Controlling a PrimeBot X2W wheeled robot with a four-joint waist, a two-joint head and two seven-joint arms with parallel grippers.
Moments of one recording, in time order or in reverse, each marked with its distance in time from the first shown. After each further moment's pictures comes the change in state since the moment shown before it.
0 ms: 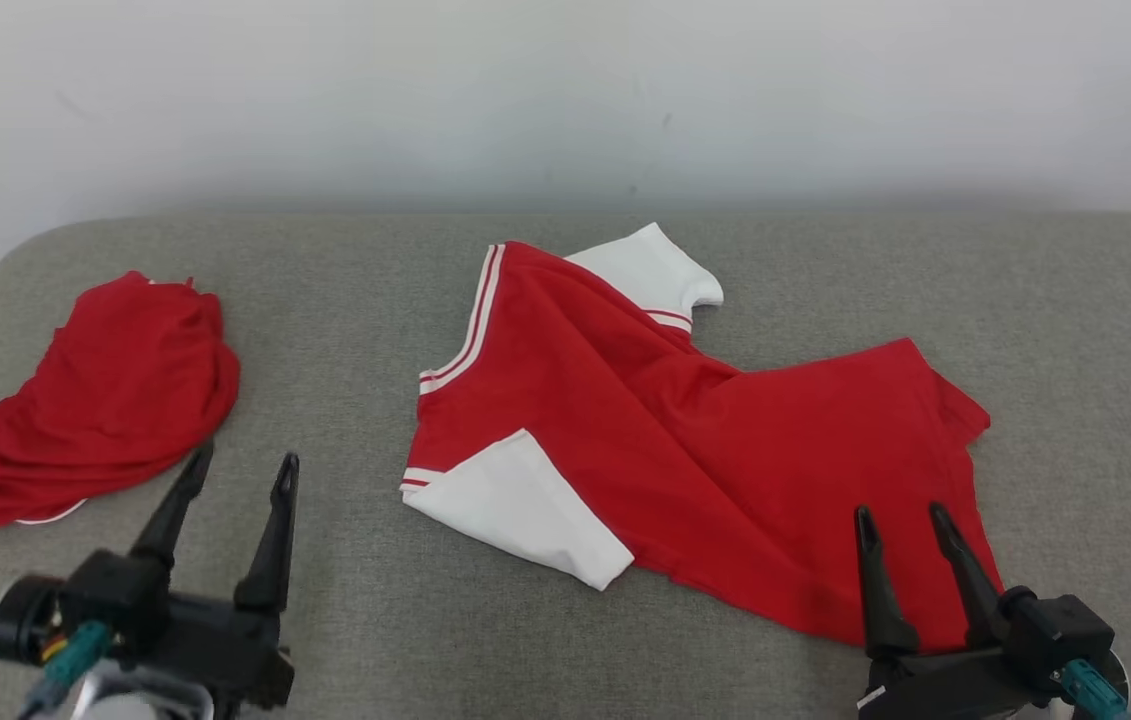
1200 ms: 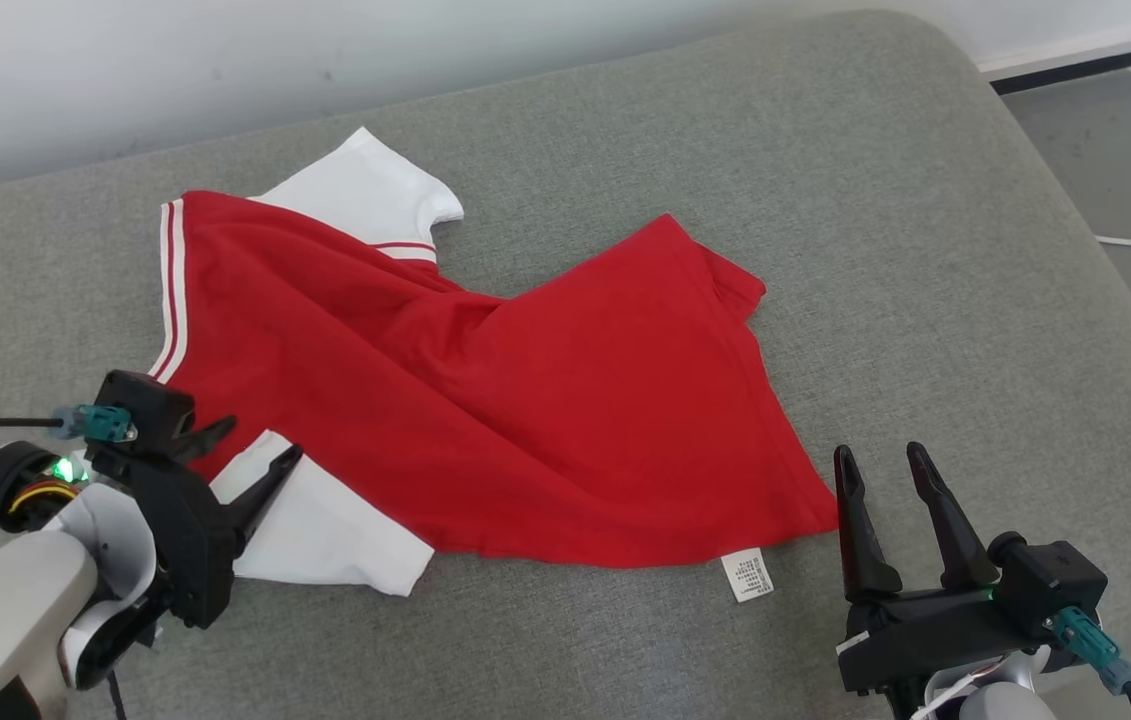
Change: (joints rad) left arm -0.618 0.432 -0.862 0.233 -0.687 -0.007 0.346; right arm -0.100 0.000 0.045 0.015 0.078 0.000 -0.005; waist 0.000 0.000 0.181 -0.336
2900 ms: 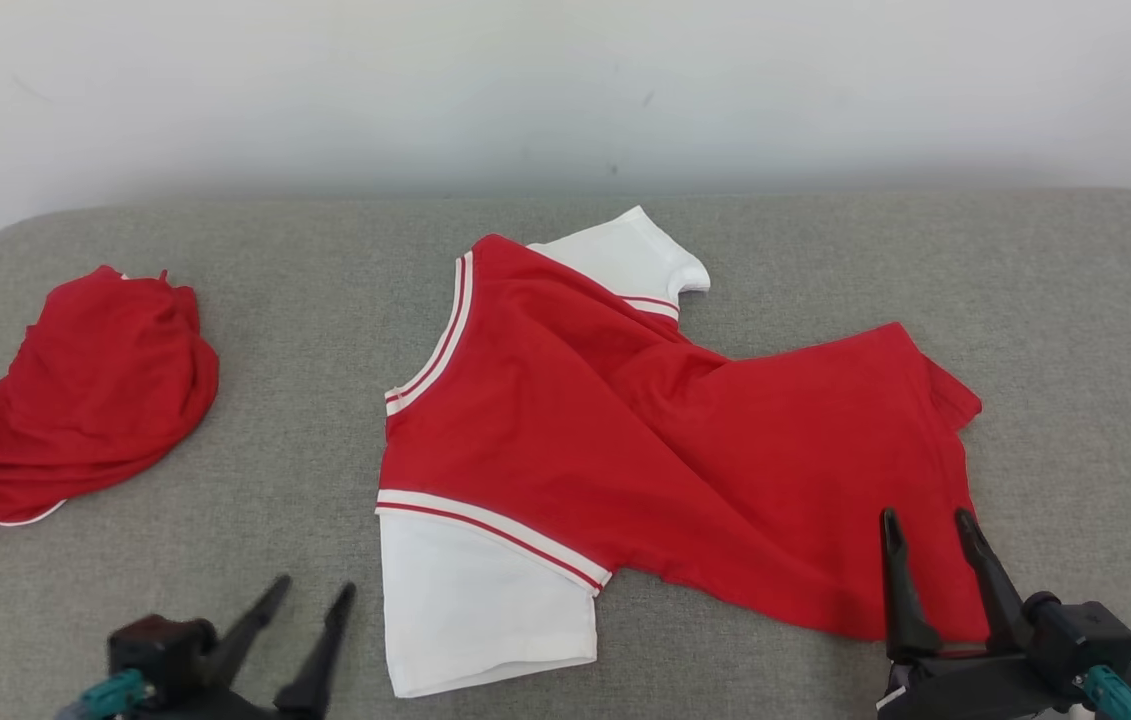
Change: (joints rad) left arm 0.493 -0.113 0.185 -0.177 -0.035 0.153 -0.347; right arm 0.091 0.000 -0.081 -0.003 -0.063 0.000 0.000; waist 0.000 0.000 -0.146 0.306
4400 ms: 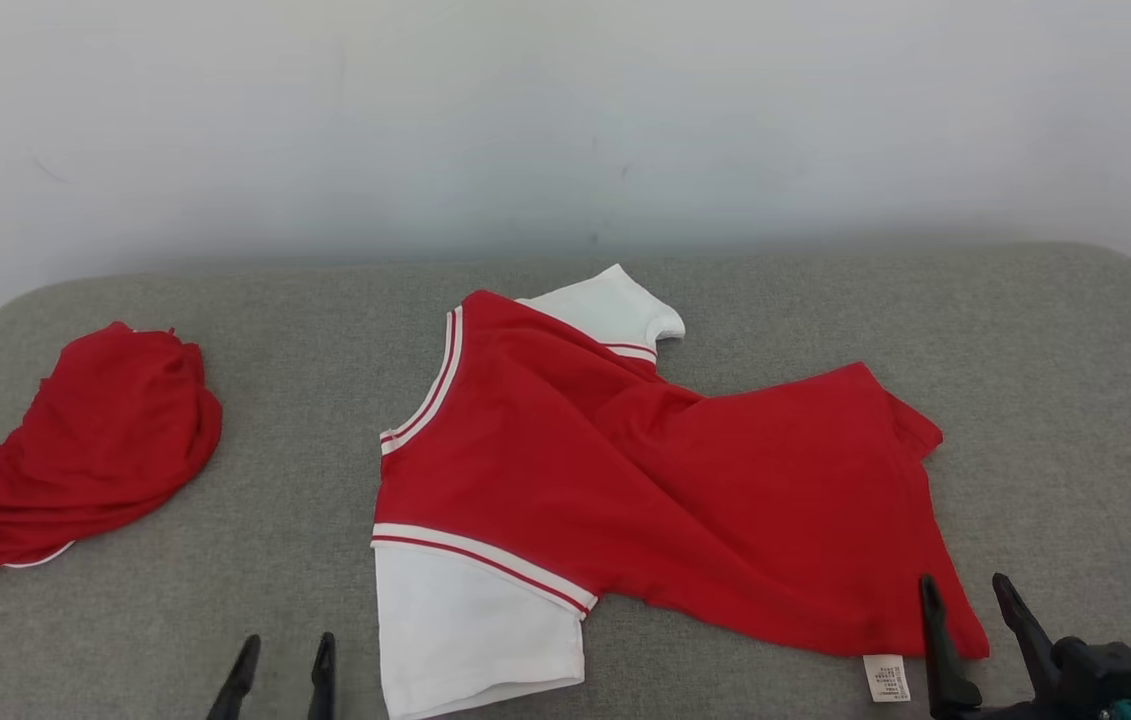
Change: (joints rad) left arm 0.379 -0.491 0.782 -0.057 0.737 -0.151 0.000; right arm 0.089 -0.040 -0.047 0.003 -0.035 0.000 0.073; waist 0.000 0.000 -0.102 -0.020
